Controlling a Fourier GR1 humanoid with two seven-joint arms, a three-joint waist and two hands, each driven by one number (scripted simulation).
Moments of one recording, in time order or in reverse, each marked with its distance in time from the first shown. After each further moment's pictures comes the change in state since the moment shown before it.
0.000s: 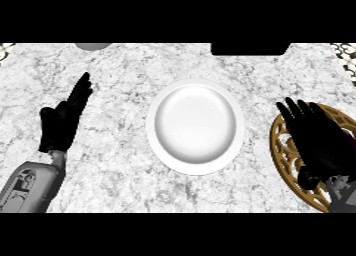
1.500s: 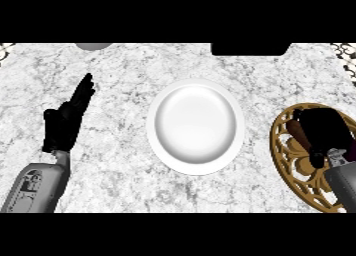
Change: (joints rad) left arm 0.008 -0.102 0.107 0.002 -0.118 -0.090 -0.011; right arm -0.035 0.135 -0.203 0.453 0.329 -0.110 -0.349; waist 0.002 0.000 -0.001
